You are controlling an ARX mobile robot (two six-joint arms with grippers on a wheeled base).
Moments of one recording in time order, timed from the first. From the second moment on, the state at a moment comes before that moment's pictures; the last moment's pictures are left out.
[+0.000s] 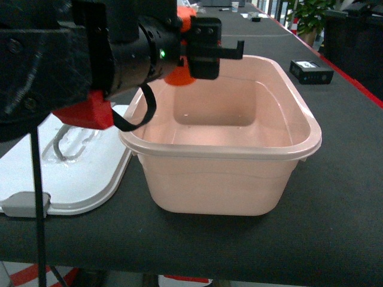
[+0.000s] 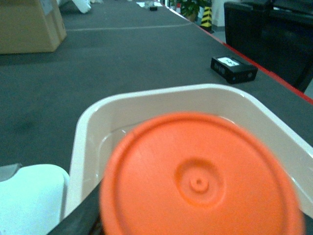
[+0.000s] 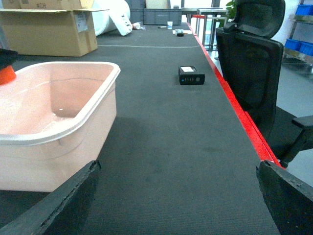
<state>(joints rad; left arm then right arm) -0.48 1.87 1.03 0.75 -0.19 -0.02 0.00 0.00 0.01 -0.01 0.00 0.00</state>
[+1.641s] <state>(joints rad) 0.00 1.93 0.80 0.99 -0.07 0.01 0.00 0.00 0.01 -0.01 0.00 0.00</state>
